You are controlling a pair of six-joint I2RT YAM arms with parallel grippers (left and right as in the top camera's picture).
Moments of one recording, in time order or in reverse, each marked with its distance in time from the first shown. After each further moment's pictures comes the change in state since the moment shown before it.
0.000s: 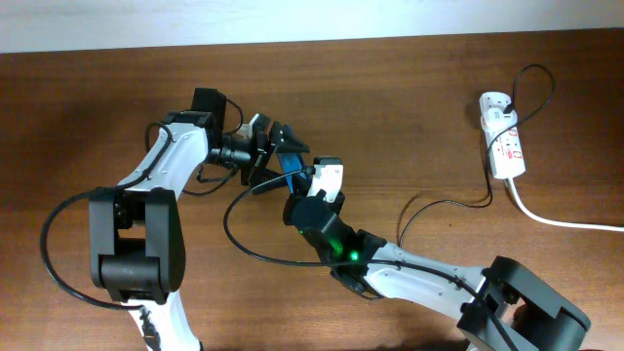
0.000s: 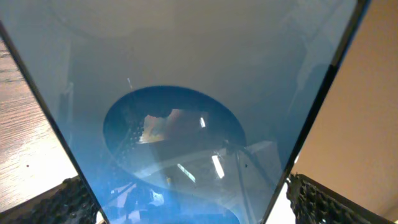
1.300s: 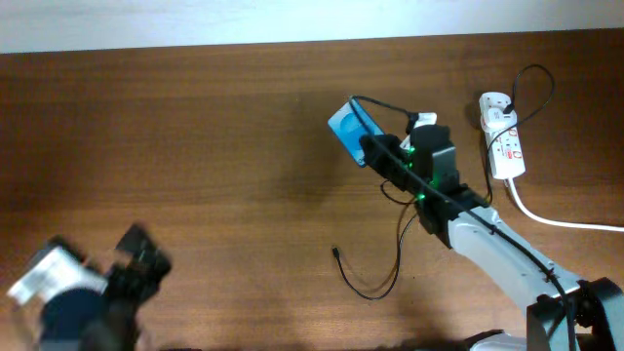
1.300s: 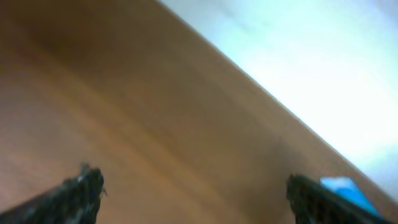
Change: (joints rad) left arm 0.080 -1.522 -0.393 -0.179 -1.403 -0.212; right arm -0.613 -0.183 0.000 -0.215 -0.752 0.302
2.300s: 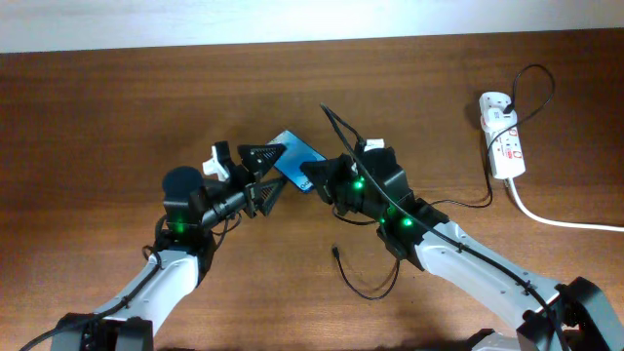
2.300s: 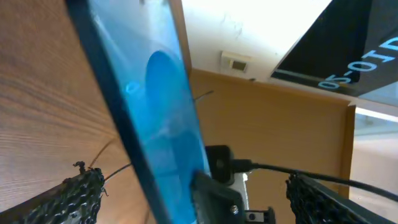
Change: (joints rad) left arm -0.110 0.916 -0.551 1.733 1.049 -0.866; right arm 0.293 0.000 0.000 0.080 -0.022 0.484
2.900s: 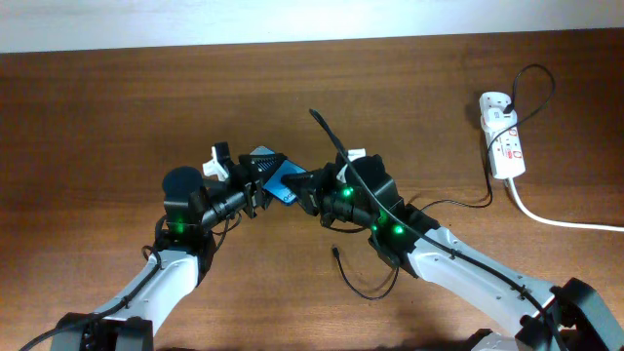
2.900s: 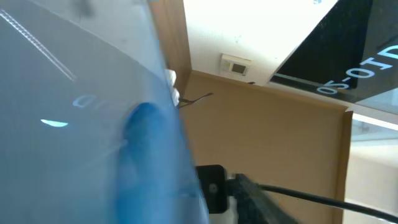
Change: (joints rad) left arm -0.001 0.000 0.000 -0.001 -0.006 -0.026; right arm 0.072 0.000 0.000 0.041 -0.085 0.143
